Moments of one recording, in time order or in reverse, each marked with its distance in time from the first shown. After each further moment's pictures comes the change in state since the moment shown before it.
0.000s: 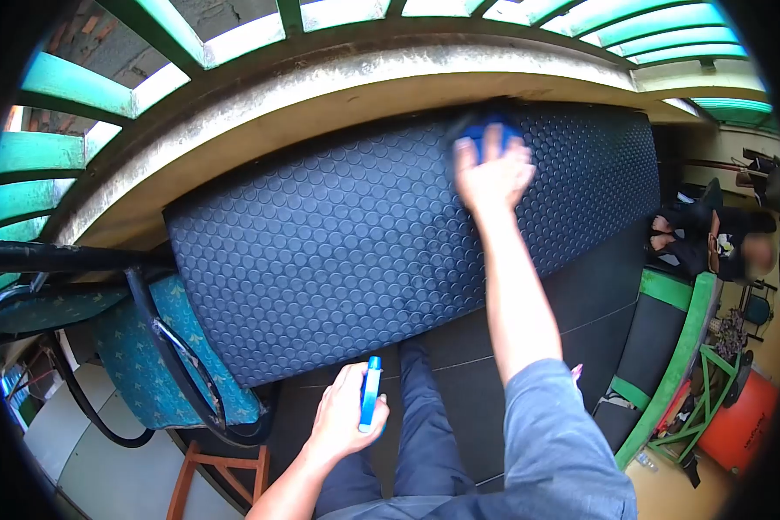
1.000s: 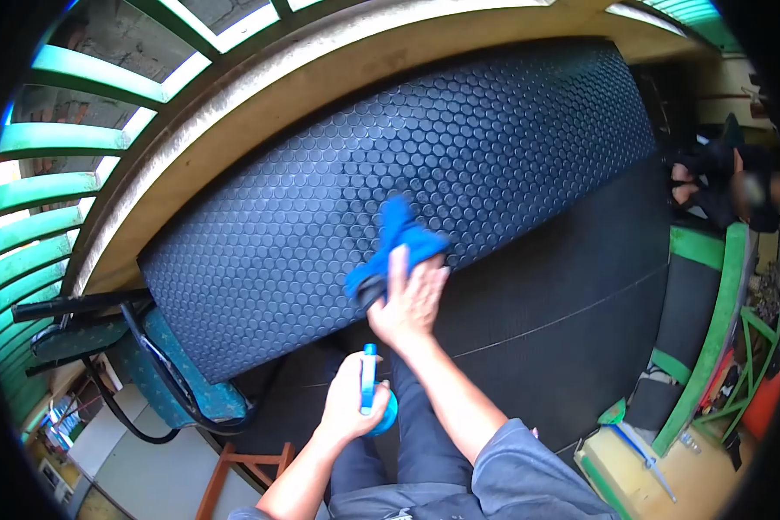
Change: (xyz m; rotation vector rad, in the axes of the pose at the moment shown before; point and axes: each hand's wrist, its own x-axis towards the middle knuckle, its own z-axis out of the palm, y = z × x) left_hand 0.038 0.094 0.148 0.082 -0.042 -0.079; right_hand -0.192 0.115 -0.014 0.377 -0.250 -0.081
